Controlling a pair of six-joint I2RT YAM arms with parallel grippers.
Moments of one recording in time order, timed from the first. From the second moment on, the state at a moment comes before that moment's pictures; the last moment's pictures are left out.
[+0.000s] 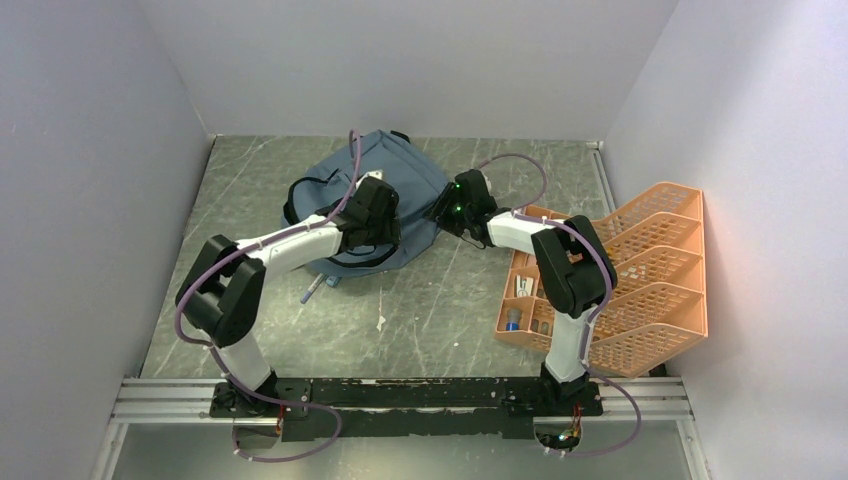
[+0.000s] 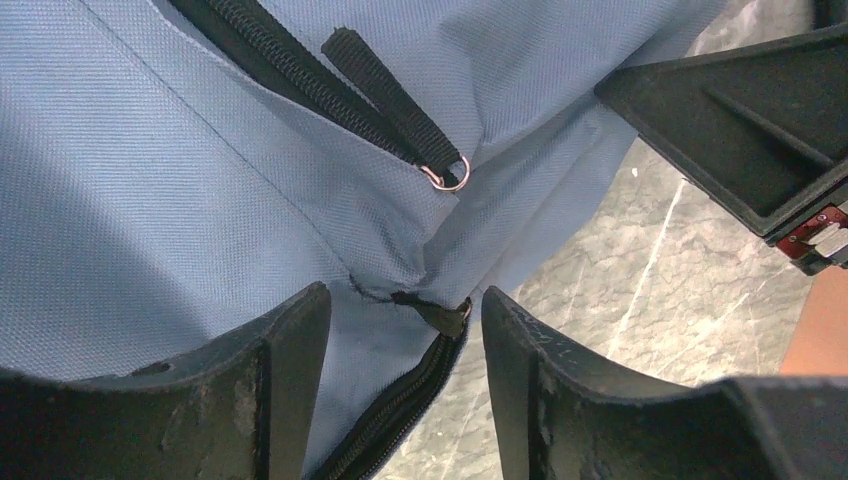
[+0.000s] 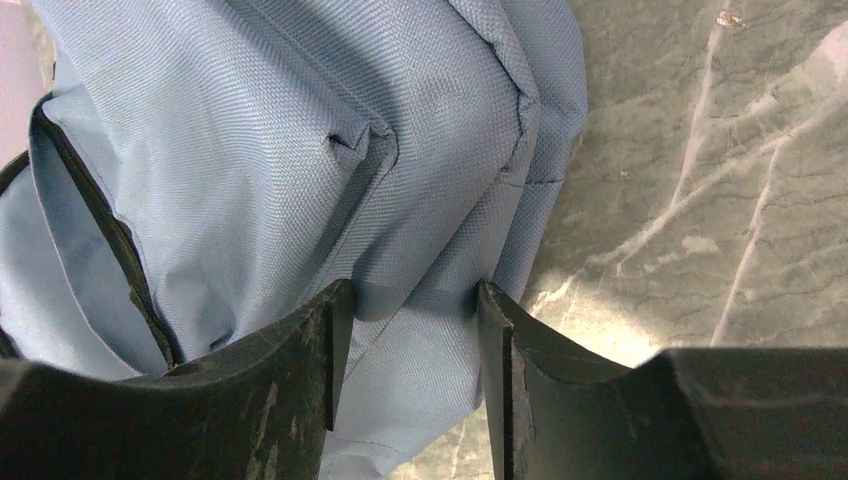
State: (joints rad) left arm -0.65 1.72 1.15 -0.27 -0.23 -0.62; right arm 0.45 1.92 1.12 0.12 -0.08 0.88
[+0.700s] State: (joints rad) left arm -0.68 1.78 1.17 -0.26 -0.24 -0.65; right arm 0.45 1.92 1.12 0.13 -0.09 0.87
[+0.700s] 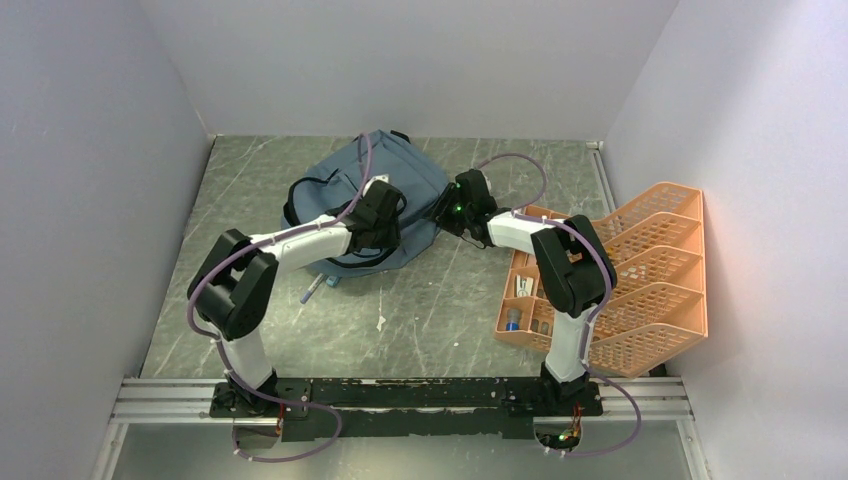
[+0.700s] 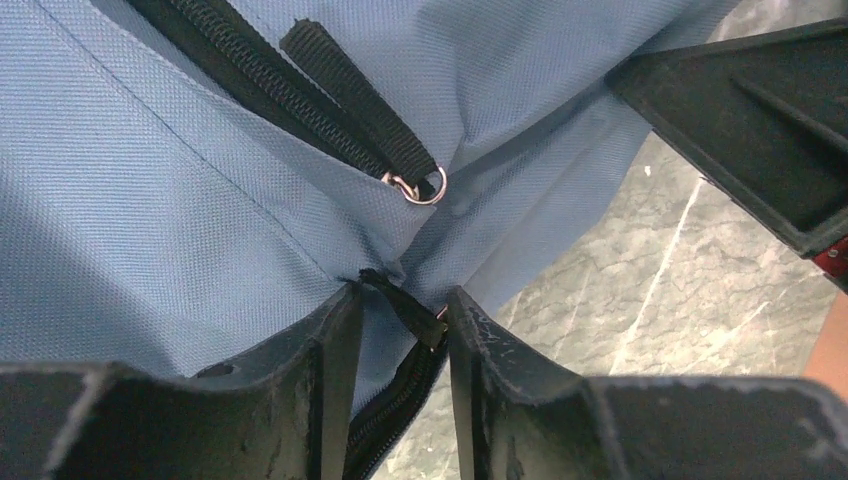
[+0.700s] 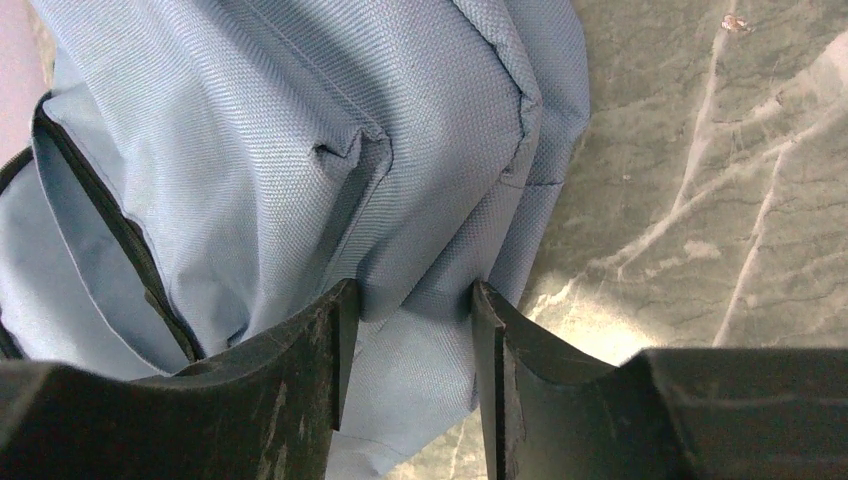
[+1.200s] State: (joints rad) left arm -0.68 1.79 1.19 -0.28 -0.25 -0.64; right arm 0.44 1.92 1.12 0.13 -0.09 0.86
